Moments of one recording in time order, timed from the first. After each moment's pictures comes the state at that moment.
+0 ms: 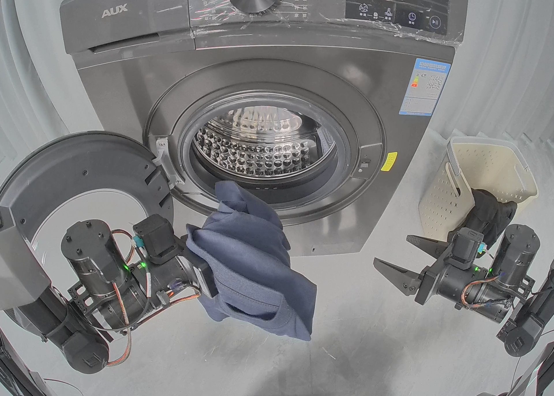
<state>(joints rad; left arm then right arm) -0.55 1.83 -0.31 -1.55 -0.17 -0.11 0.47 1.80 -0.14 -1.55 0.20 0.15</state>
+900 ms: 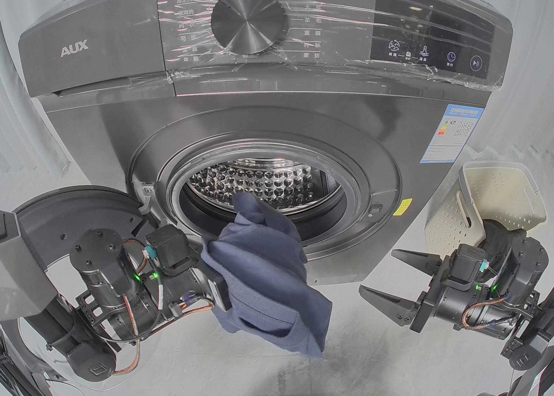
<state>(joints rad) -0.63 1.84 -0.31 -1.55 -0.15 -0.12 0.62 1.73 -0.10 -1.55 0.21 0.14</state>
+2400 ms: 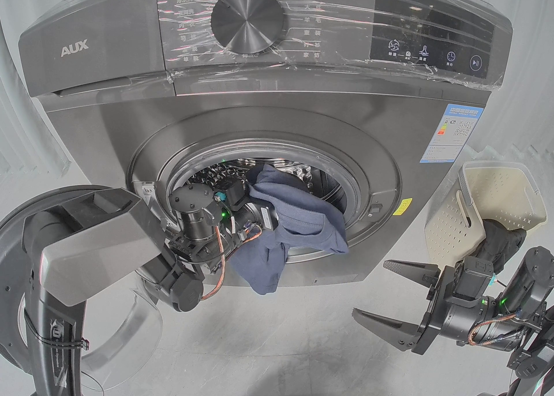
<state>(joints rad) -0.52 2.32 -1.02 -1.44 -0.06 -0.12 0.74 1.66 -0.07 -1.54 0.20 0.14</state>
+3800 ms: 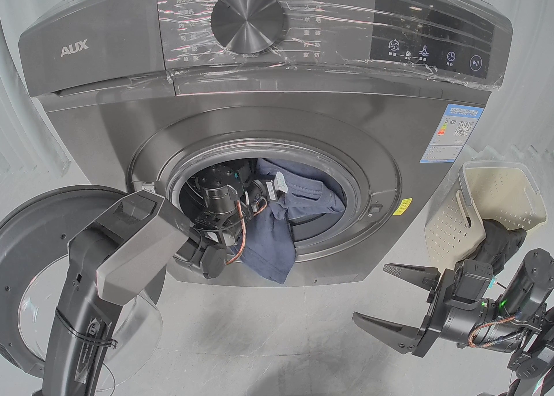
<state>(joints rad) -0.47 2.57 -1.54 -1.20 0.08 -0.12 0.74 1.66 -0.06 -1.54 0.20 0.14</state>
